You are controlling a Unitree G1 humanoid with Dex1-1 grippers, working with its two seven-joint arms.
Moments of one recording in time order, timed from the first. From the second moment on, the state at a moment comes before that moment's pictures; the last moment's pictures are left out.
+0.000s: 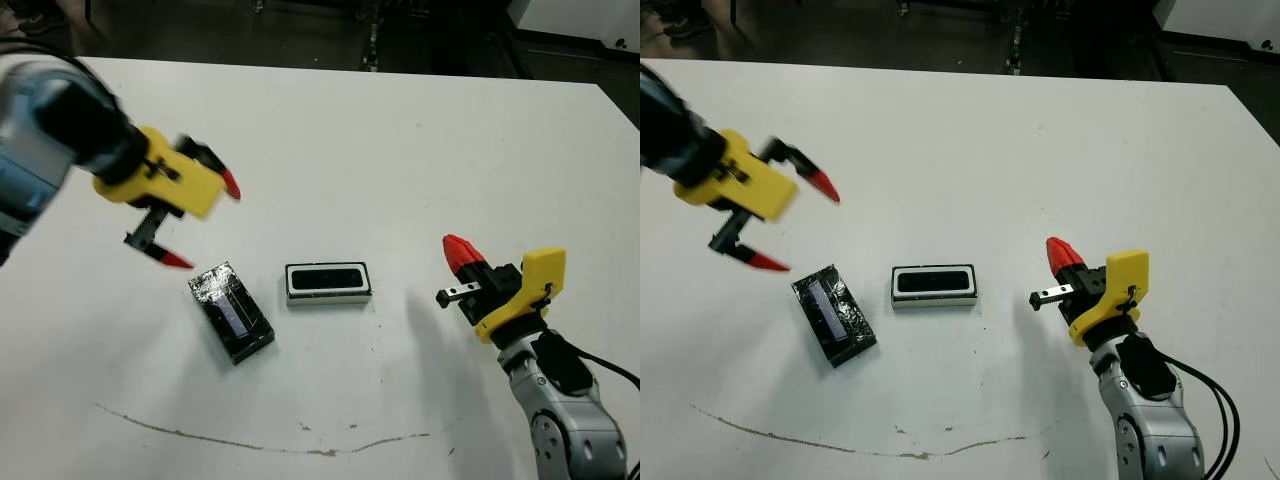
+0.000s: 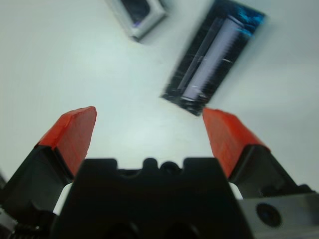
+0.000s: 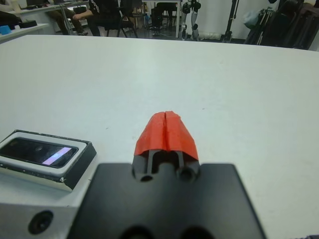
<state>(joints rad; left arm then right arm) -1.06 1.03 -0.72 0.02 0.03 0.02 -1.61 0.08 -0.20 -0.07 -0.41 0.25 0.38 0.29</state>
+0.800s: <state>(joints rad) -1.11 1.03 -0.92 -0.09 0.02 0.00 -1.61 0.10 -0.20 -0.04 -0.41 0.26 0.41 0.25</state>
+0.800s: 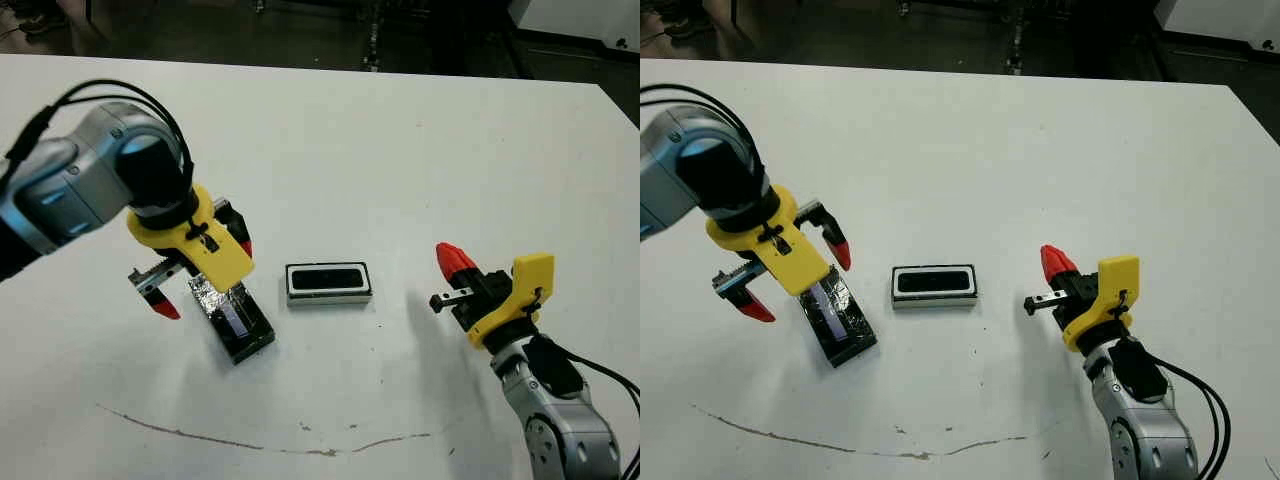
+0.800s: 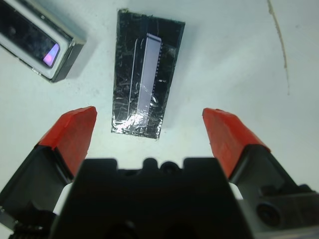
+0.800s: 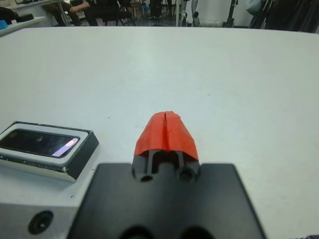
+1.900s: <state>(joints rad) -0.97 0.90 -0.82 0.02 0.11 -0.09 -1.61 0.11 -0.21 -0.01 -0.41 0.26 0.41 0.26</state>
